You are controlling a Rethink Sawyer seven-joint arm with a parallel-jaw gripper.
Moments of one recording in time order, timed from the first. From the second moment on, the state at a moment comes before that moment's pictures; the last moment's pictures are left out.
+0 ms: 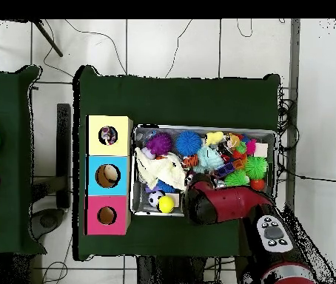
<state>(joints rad) -0.44 -0.53 0.04 1.76 -0.64 0.04 2.09</state>
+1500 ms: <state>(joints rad) -0.42 -0.60 0.04 1.76 -0.64 0.21 2.09</state>
